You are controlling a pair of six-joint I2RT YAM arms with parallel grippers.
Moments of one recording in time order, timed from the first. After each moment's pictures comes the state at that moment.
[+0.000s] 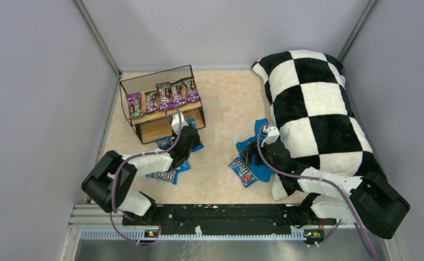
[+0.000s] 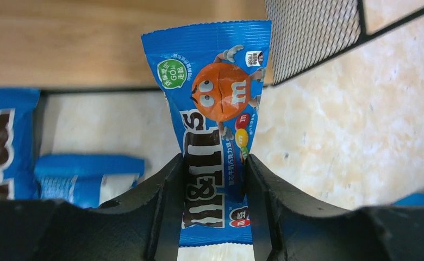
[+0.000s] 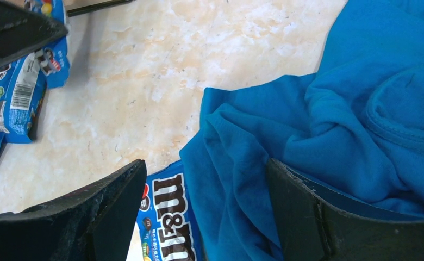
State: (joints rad) left arm -0.65 1.39 0.53 0.22 -0.49 -0.78; right arm 0.76 1.12 0.29 0.41 0.20 0.46
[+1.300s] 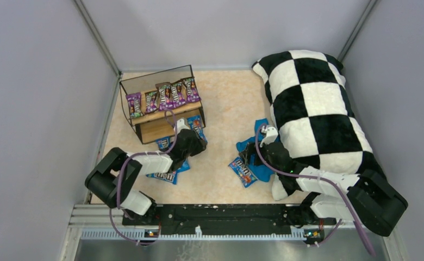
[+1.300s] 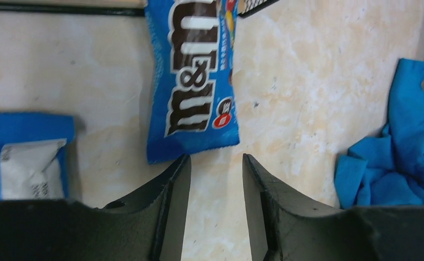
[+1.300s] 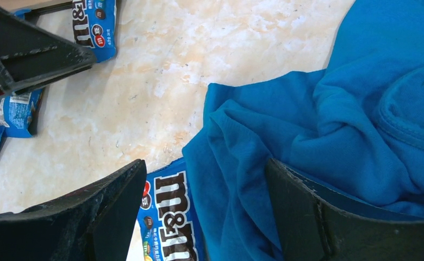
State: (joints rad) left arm -0.61 1.46 0.48 0.32 -0.22 -0.90; right arm 0.76 1.15 0.29 0.43 0.17 0.46
